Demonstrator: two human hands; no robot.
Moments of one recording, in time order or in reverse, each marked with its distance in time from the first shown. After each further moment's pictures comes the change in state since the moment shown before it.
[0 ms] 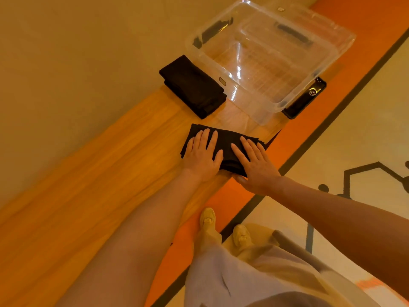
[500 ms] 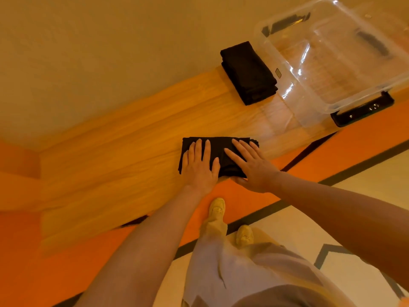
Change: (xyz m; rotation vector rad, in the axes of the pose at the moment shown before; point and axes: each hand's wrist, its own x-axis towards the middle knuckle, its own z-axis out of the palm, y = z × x) left_hand -0.119 -0.008 0.030 -0.073 0.079 -0.517; right_hand 0.013 -0.047 0.010 -0.167 -0.053 -0.520
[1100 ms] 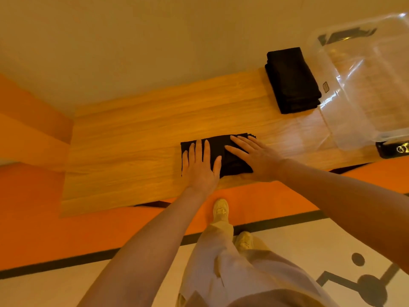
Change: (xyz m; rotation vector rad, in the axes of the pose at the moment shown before) left_hand -0.019 -0.041 0.001 -0.096 0.045 -0.257; right_hand 0.066 -0.011 -0.041 -0.101 -0.135 -0.356
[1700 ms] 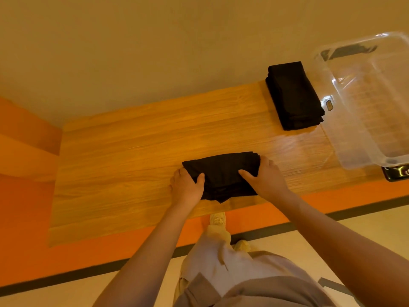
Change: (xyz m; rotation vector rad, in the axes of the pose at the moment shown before) left_hand 0.038 -0.038 -0.012 -0.478 -0.141 -0.379; right_hand 0.010 -0.025 -0.020 0.813 0.137 0.829
